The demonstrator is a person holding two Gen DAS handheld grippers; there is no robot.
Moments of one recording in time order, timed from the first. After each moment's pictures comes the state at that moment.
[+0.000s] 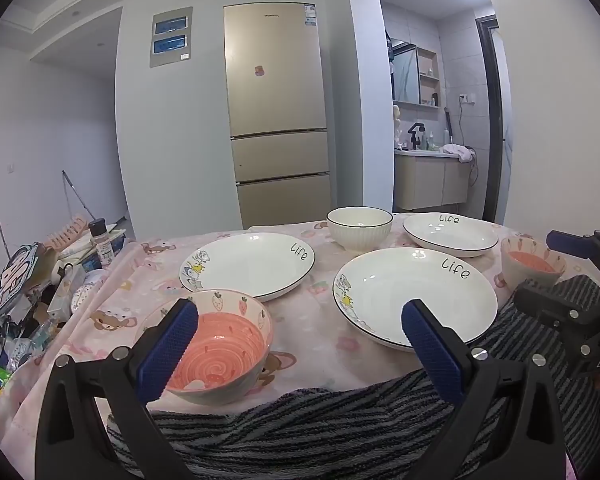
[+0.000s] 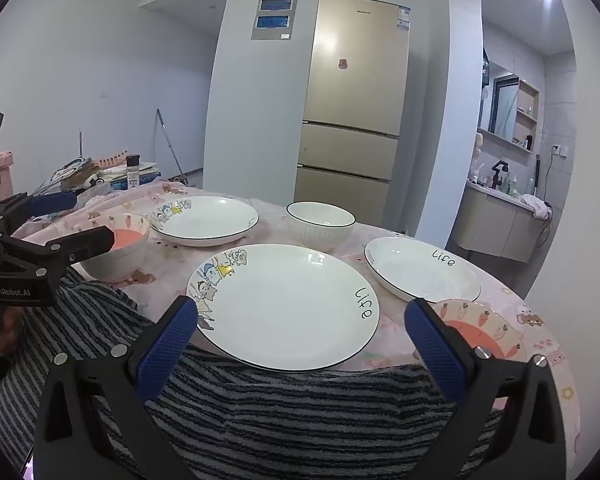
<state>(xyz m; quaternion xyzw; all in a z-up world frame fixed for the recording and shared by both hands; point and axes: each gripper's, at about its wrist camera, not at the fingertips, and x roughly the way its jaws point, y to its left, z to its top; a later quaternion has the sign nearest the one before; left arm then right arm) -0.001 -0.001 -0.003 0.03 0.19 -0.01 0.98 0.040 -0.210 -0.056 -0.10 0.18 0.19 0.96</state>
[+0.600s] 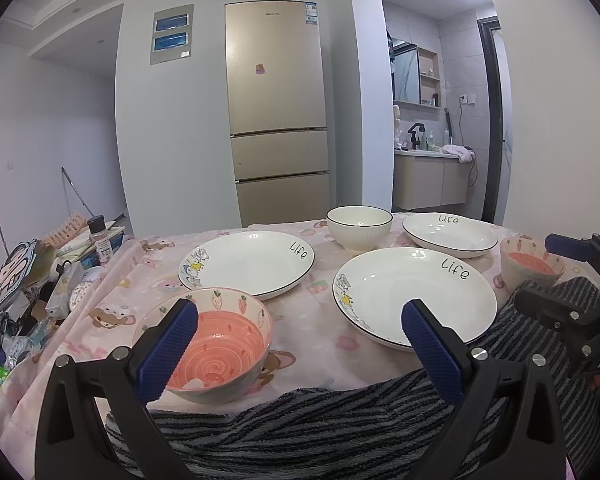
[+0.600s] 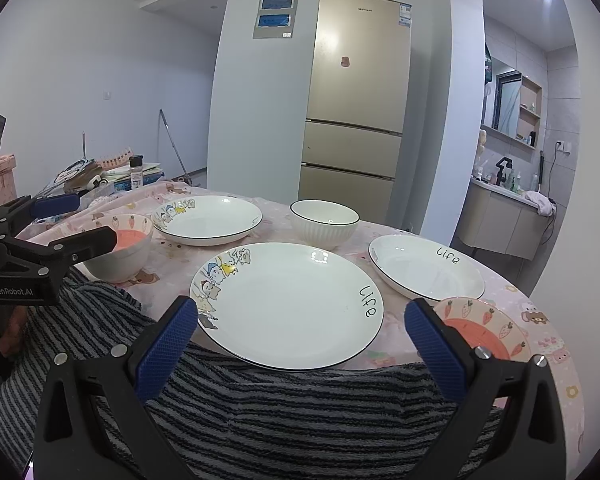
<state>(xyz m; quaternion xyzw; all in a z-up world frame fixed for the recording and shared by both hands) 0.000 0.001 -0.003 0.02 0.19 -0.01 0.98 0.040 -0.210 -0.058 -0.10 0.18 0.20 0.96</state>
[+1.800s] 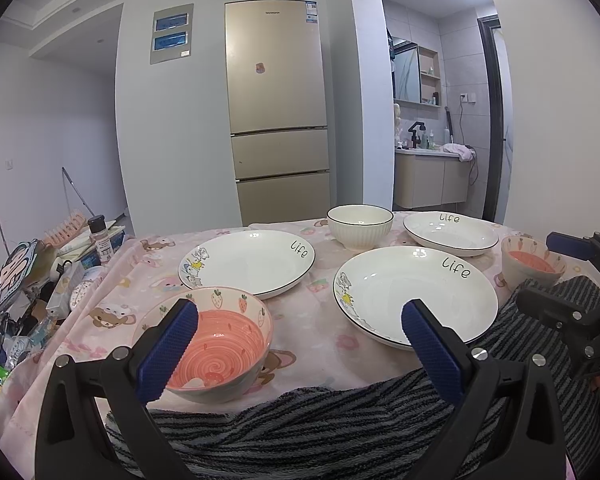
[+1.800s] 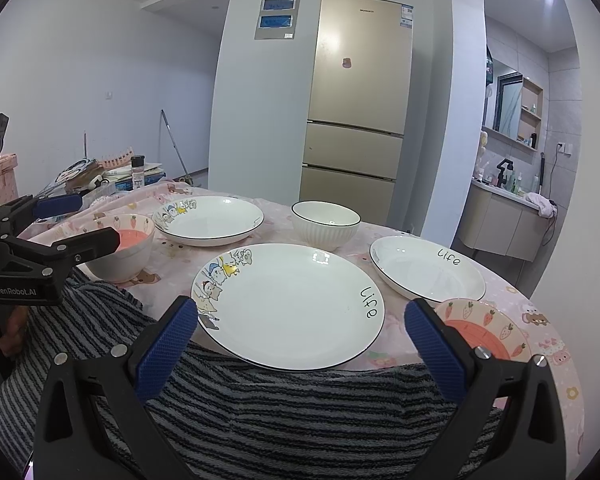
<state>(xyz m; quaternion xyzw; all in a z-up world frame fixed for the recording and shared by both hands) 0.001 0.001 -0.003 0.02 0.19 -0.01 0.98 0.039 -0.208 -0.056 -0.10 0.18 0.20 0.96</state>
